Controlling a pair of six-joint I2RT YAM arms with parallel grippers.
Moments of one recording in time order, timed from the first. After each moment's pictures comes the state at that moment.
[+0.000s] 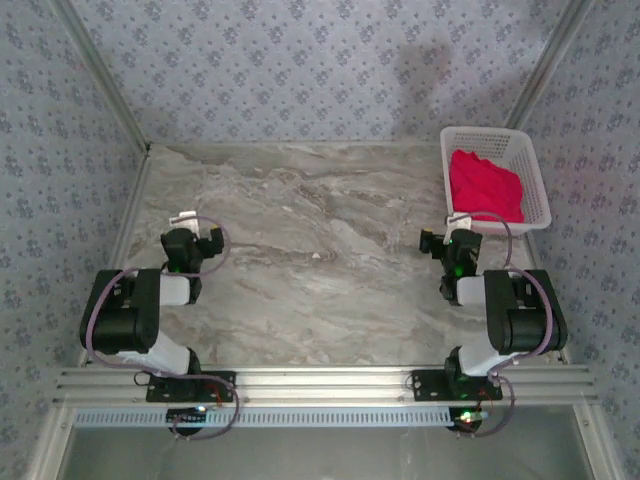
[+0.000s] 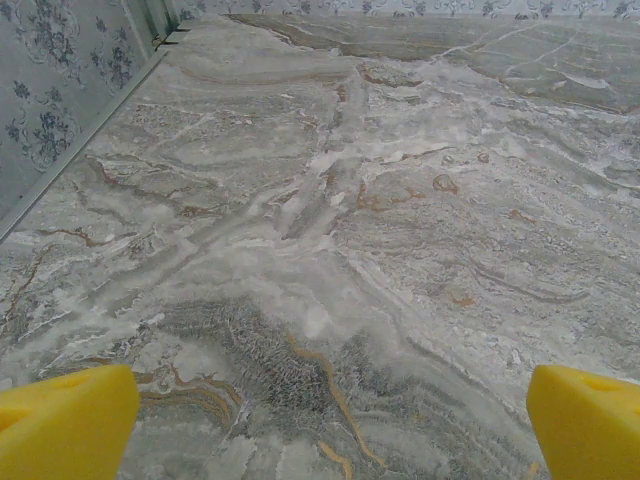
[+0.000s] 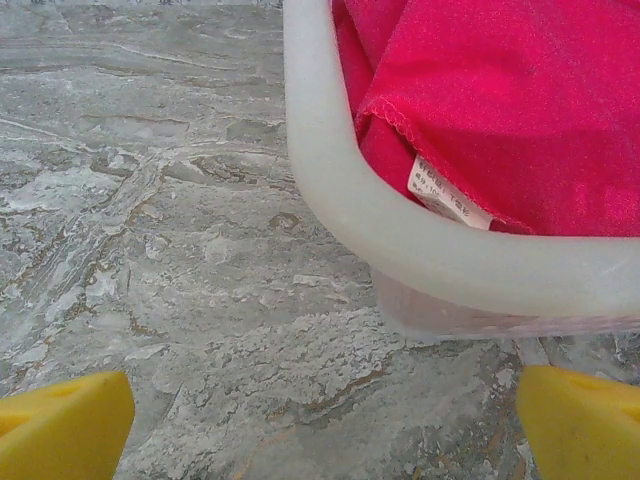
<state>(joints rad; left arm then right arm) -0.01 1.53 0.38 0.75 -0.17 -0.05 0.00 1.52 0.35 0.74 0.15 0.00</state>
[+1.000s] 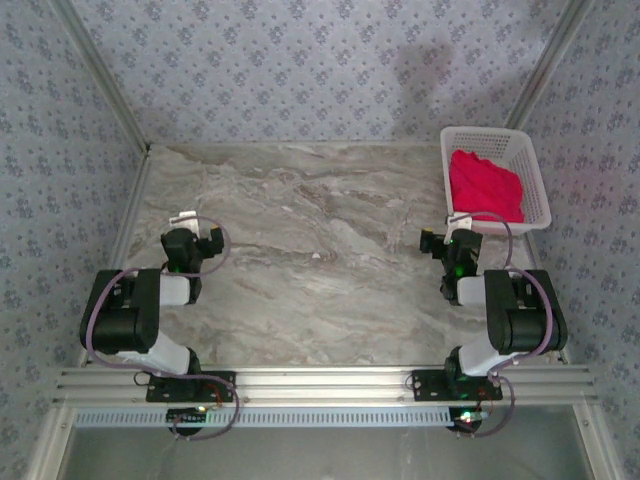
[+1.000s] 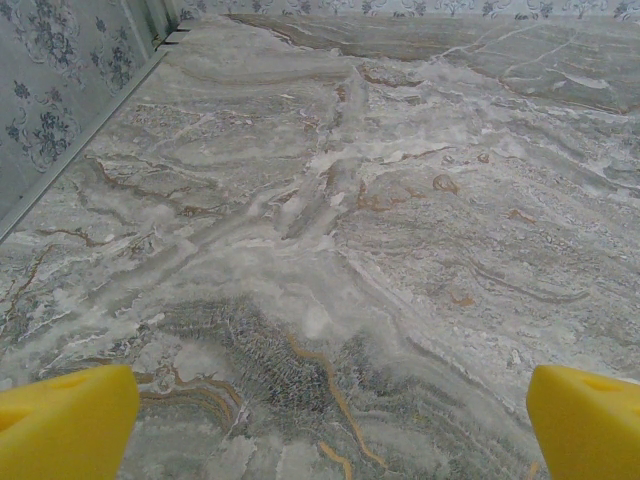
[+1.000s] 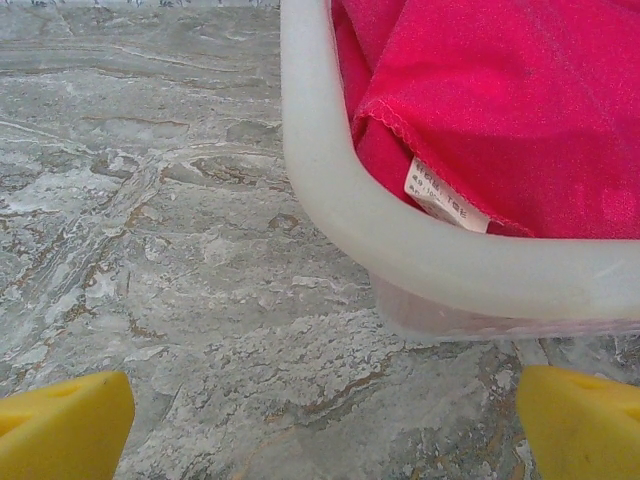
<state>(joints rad) -0.01 1.53 0.38 0.75 -0.17 -0.05 -0.01 1.52 0.35 0.74 0.14 0.00</state>
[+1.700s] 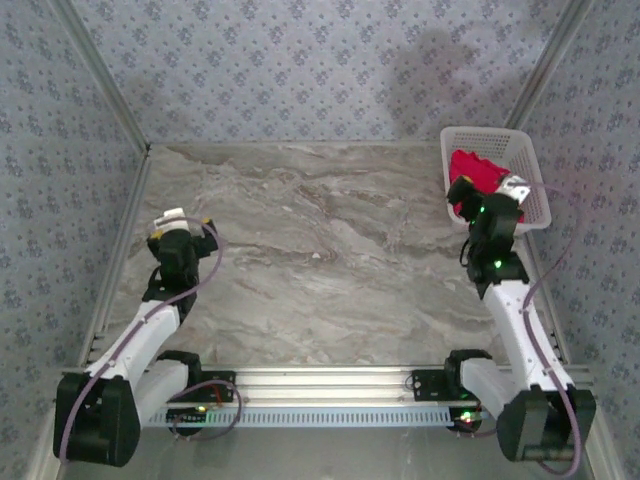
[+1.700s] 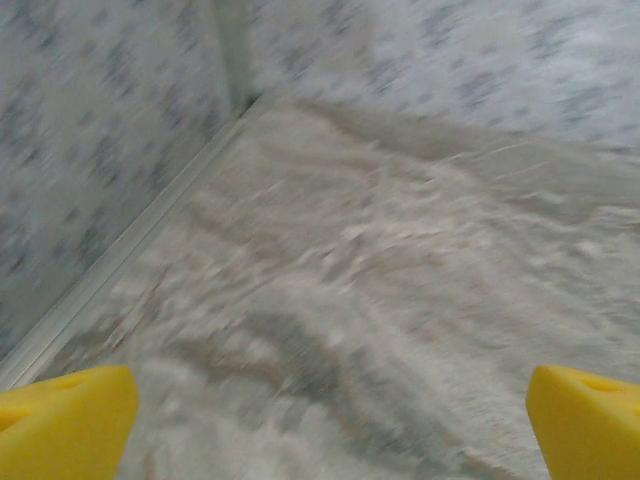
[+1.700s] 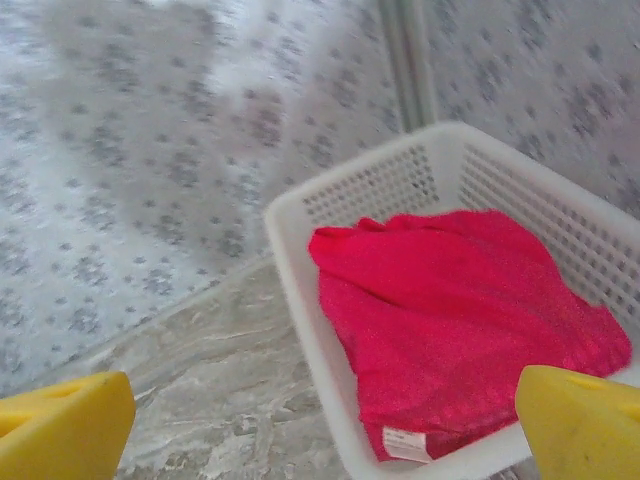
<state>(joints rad) -0.14 0.95 0.42 0.13 -0.45 -0.23 -0.03 1.02 0.82 -0.12 0.27 0.45</state>
